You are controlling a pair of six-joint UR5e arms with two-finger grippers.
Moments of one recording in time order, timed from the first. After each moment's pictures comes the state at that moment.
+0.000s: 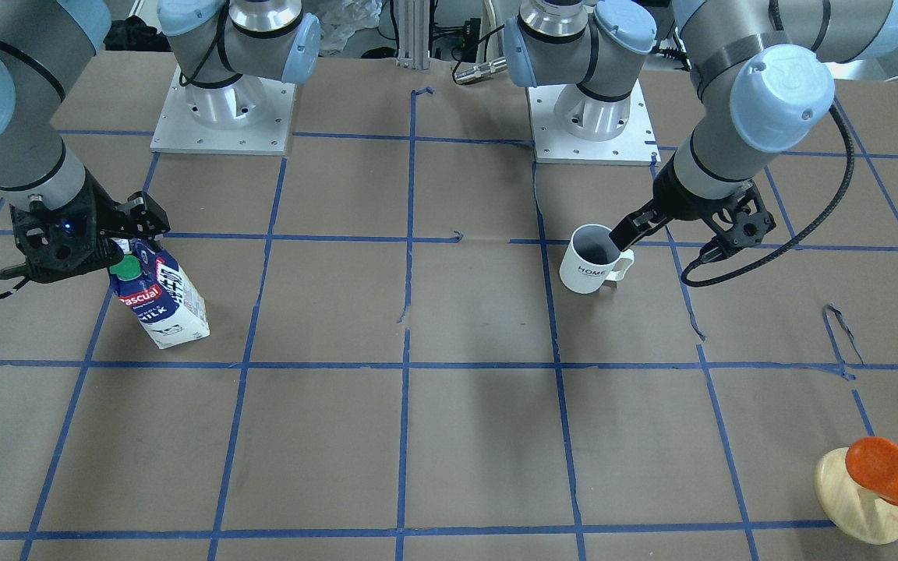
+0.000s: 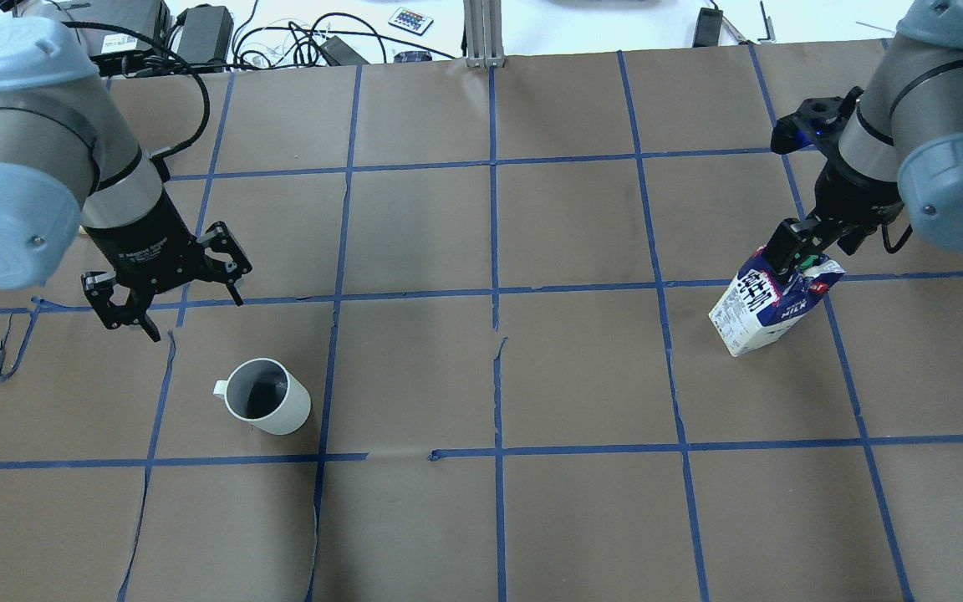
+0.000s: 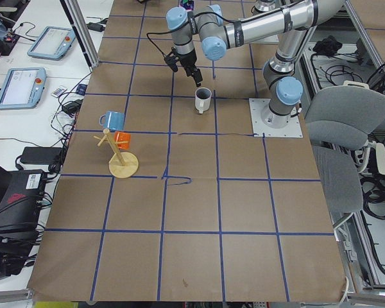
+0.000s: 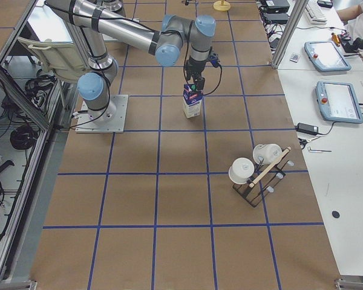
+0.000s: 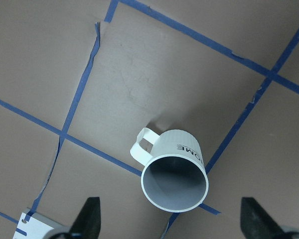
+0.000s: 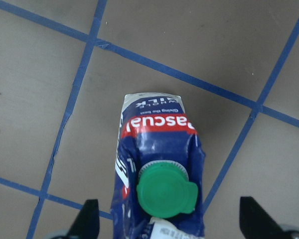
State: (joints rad) left arm -1.42 -1.58 -1.87 -1.49 1.64 -0.46; right arm 1.35 -1.51 1.86 -1.83 -1.63 -0.60
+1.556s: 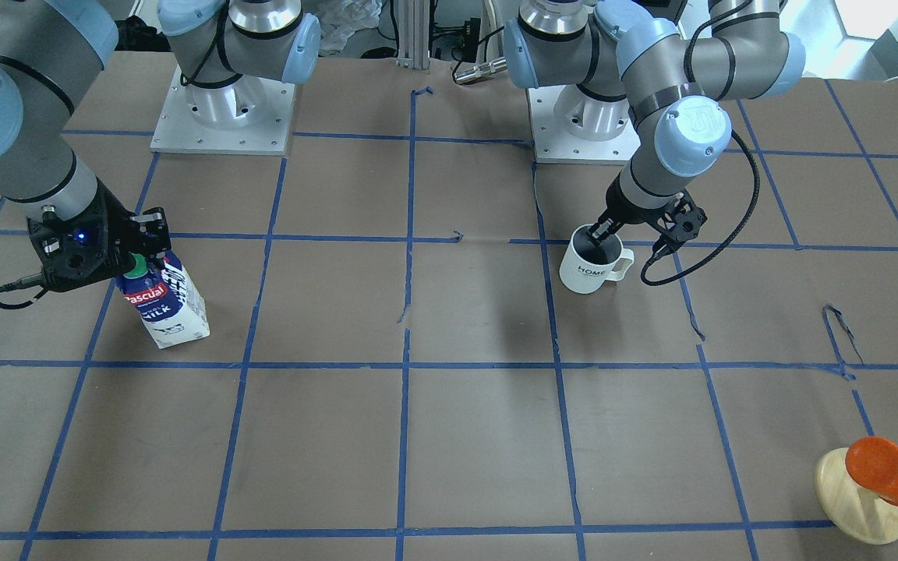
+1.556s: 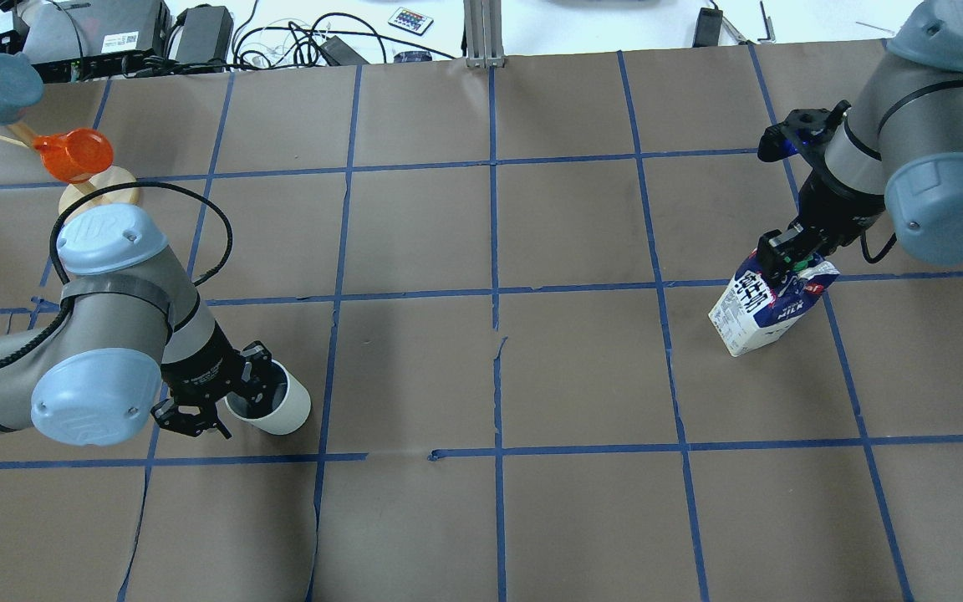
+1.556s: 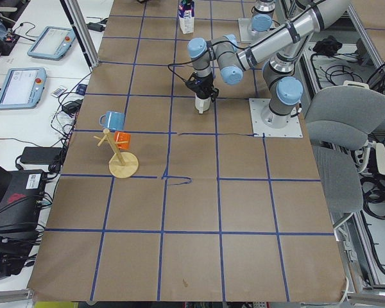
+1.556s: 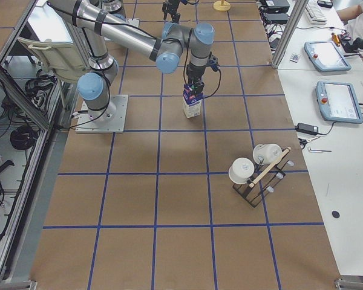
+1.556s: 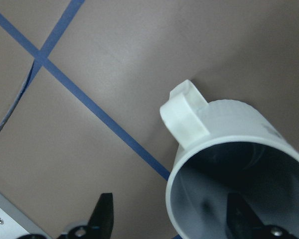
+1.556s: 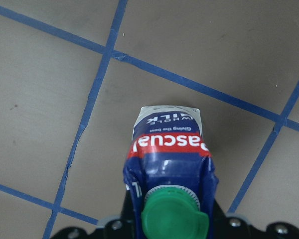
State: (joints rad) left arm -1.39 -1.54 -2.21 -1.22 1.64 -0.58; right arm 1.34 -1.51 1.88 -1.86 -1.58 -0.60
